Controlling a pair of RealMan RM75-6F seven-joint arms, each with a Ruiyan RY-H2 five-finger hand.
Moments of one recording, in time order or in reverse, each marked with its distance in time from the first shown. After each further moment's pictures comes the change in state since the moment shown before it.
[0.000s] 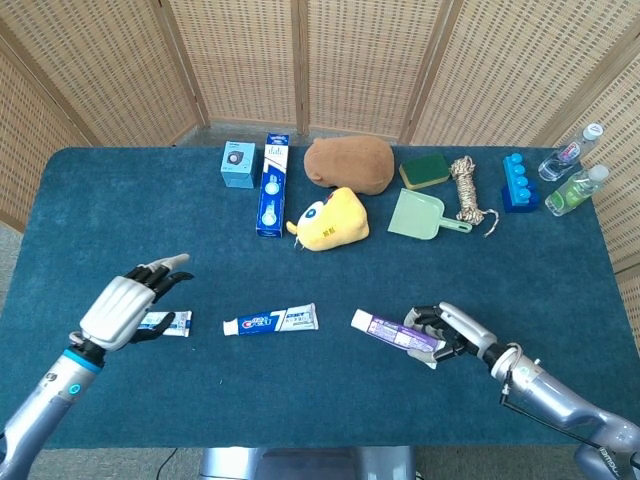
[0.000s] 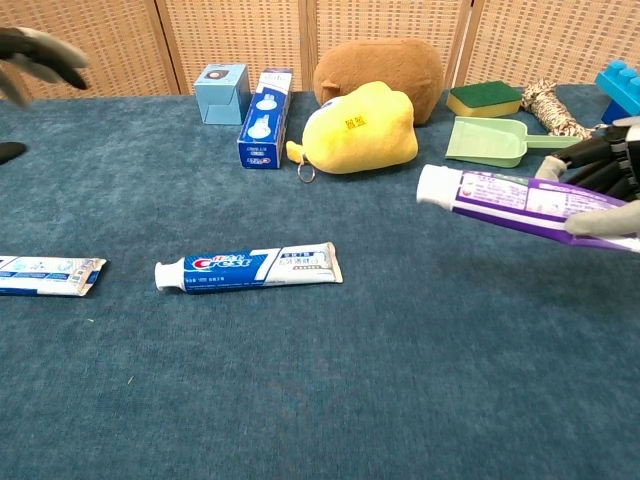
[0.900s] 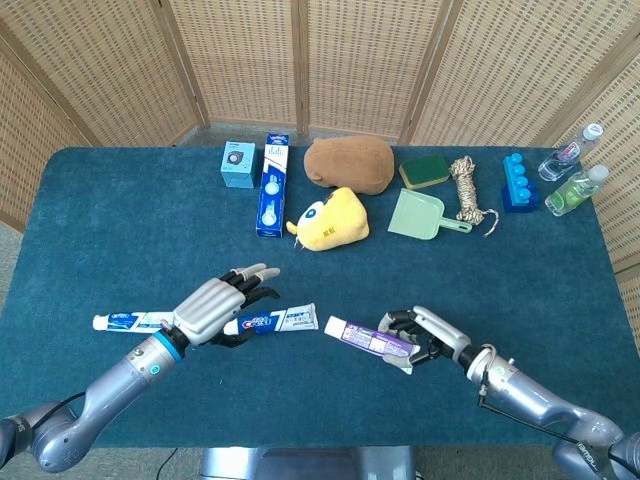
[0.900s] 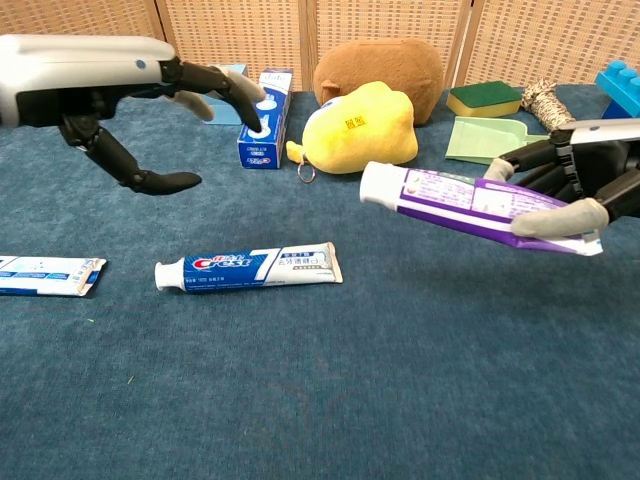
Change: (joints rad) left arm -0.273 -0.107 -0.073 -0.108 -0.252 -0.296 0.067; right arm 0.069 -0.037 -0.003 -0.068 0.039 -0.021 0.018
